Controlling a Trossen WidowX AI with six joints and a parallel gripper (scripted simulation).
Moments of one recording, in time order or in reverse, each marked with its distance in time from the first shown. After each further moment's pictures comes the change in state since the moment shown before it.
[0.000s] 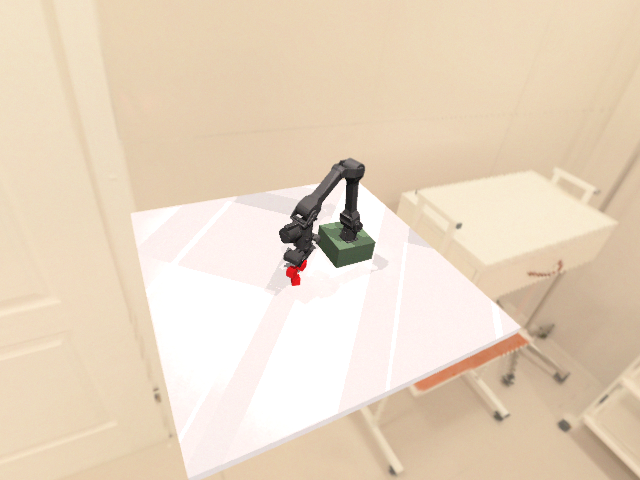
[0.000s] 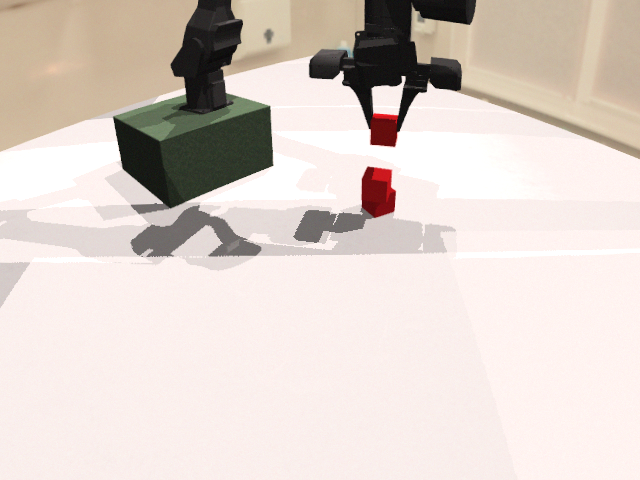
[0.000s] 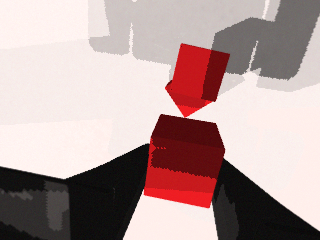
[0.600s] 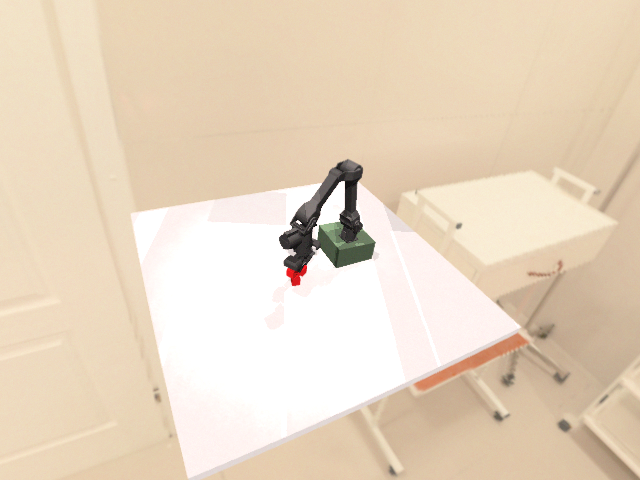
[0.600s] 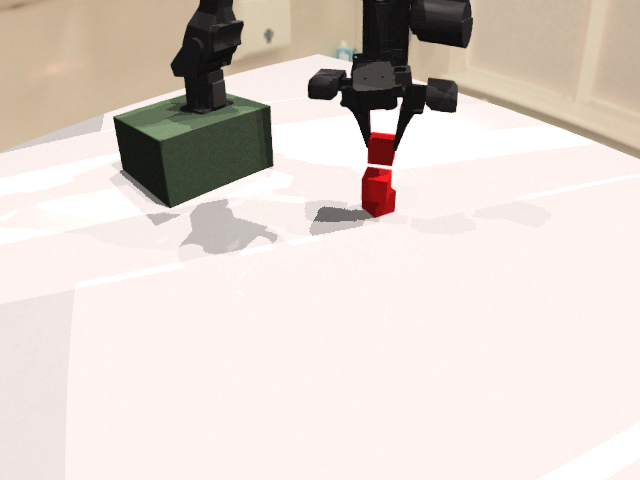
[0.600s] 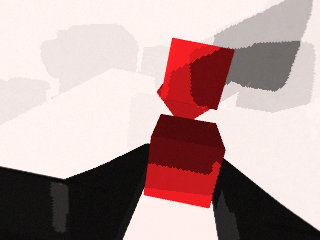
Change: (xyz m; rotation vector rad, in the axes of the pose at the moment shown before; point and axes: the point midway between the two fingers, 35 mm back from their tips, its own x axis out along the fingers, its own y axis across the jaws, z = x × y) arm 0.028 -0.002 -0.001 0.021 0.010 -0.002
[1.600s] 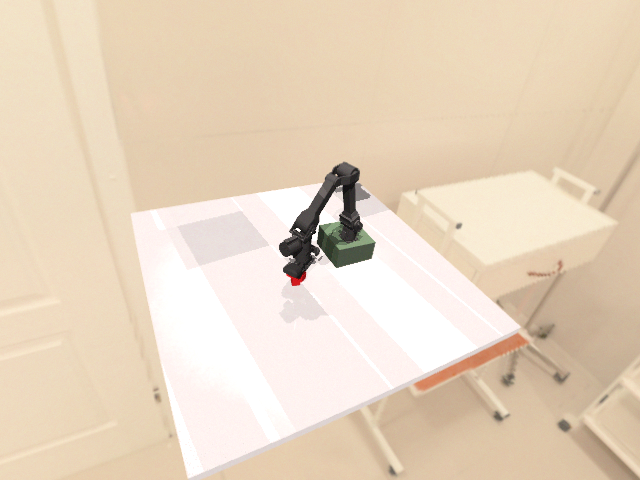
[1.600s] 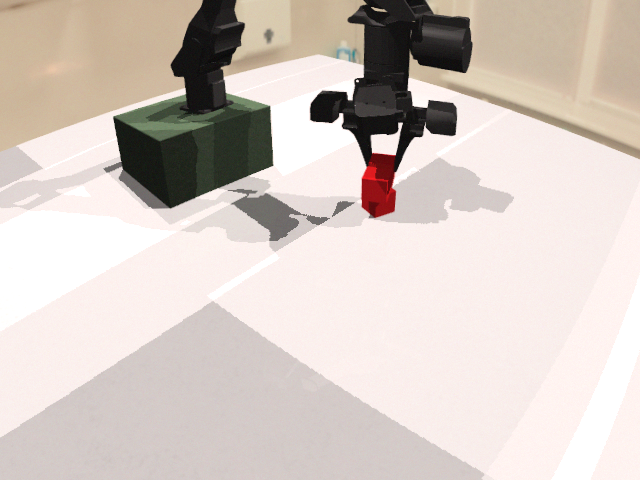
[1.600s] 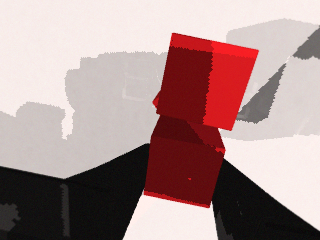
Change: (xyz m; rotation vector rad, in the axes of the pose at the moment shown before) arm 0.031 0.002 -0.001 -0.009 -0.003 -0.001
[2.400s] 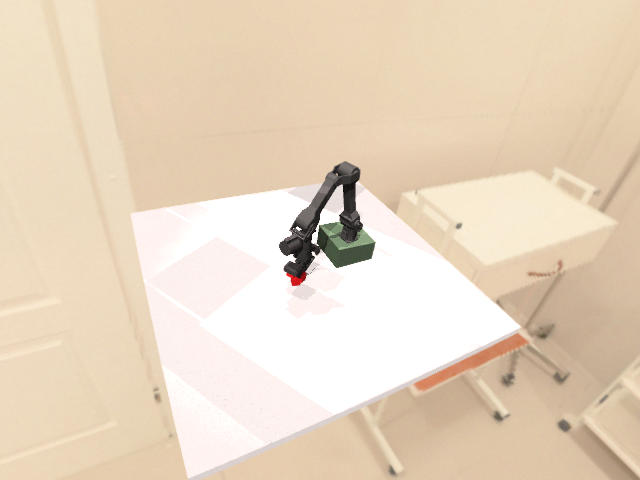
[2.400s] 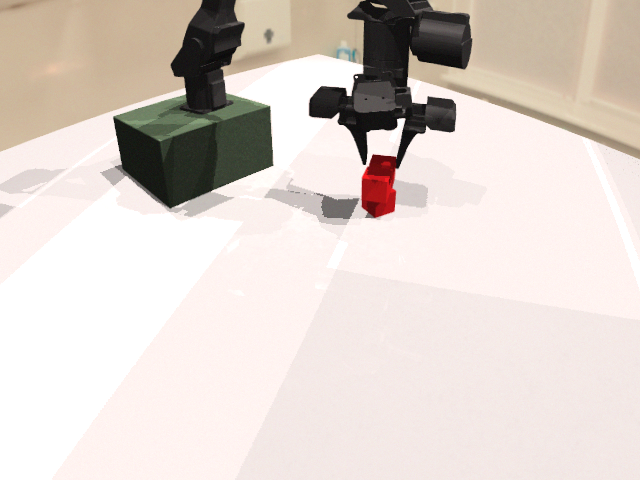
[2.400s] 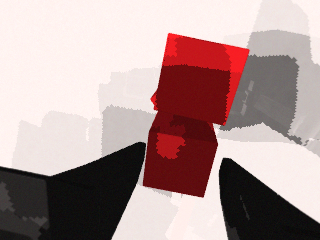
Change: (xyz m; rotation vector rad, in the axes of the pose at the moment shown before) arm -0.005 -0.002 0.000 0.001 0.001 -0.006
